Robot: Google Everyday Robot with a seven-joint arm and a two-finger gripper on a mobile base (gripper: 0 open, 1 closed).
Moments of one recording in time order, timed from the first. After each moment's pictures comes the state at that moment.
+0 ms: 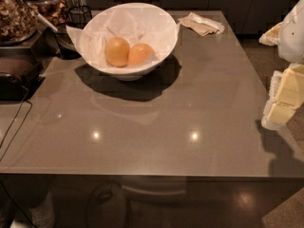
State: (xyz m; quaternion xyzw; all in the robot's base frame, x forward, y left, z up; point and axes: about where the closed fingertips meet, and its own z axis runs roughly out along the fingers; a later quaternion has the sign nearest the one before) arm 0.438 -0.216 0.976 -0.60 0.78 -0.03 0.16
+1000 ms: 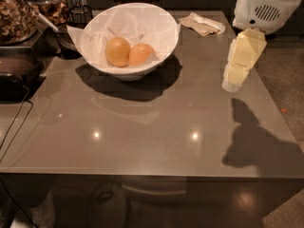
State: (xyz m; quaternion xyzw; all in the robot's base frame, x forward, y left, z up) arm 0.507 -0.180 0.986 -0.57 0.81 -0.03 0.12
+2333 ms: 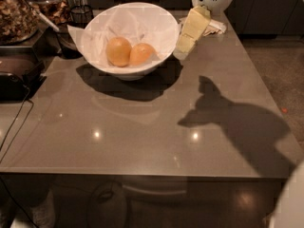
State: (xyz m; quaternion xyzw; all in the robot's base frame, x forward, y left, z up) arm 0.605 -0.107 0.985 -0.54 0.82 0.05 0.18
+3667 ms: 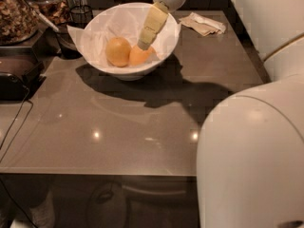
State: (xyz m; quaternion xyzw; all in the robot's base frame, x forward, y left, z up) arm 0.668 -0.020 0.971 -0.57 0.79 0.09 0.19
